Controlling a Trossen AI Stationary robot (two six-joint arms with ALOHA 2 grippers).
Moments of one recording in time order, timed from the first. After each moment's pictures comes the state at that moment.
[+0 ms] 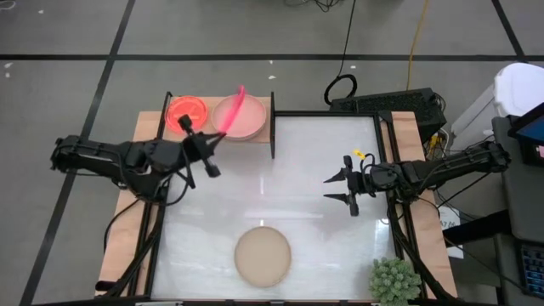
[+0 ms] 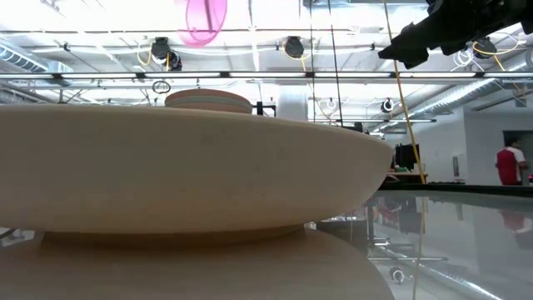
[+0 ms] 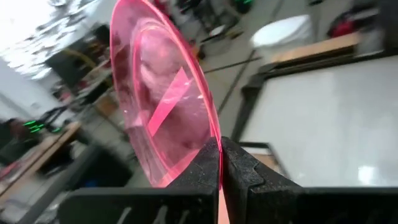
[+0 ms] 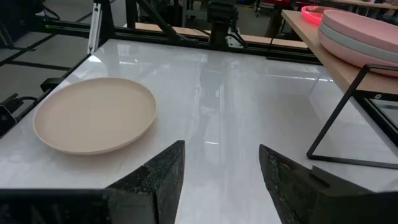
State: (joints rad) left arm -0.17 0.97 1.02 -0.33 -0.81 0.34; right arm 0.20 0.75 0.44 -0.05 0.16 -0.02
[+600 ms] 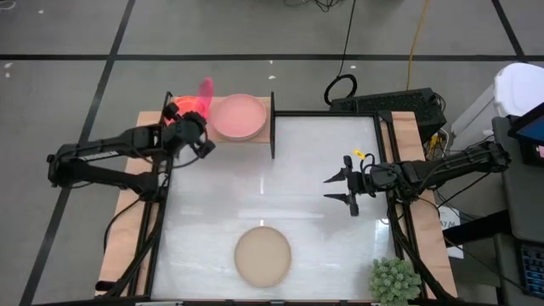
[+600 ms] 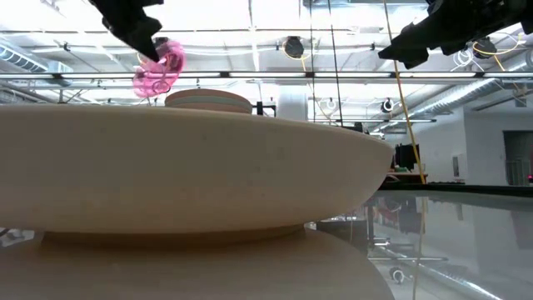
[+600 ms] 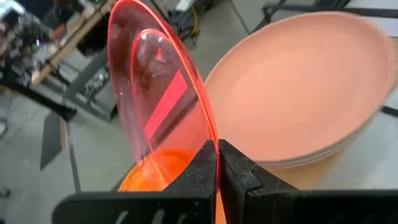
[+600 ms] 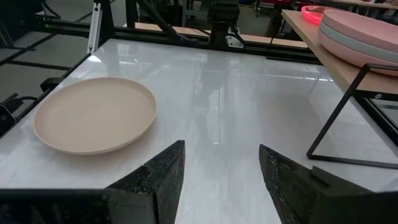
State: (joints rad) left arm 0.20 0.98 1.02 -0.78 -0.80 -0.01; right arm 0.20 0.75 0.44 -0.05 0.16 -0.02
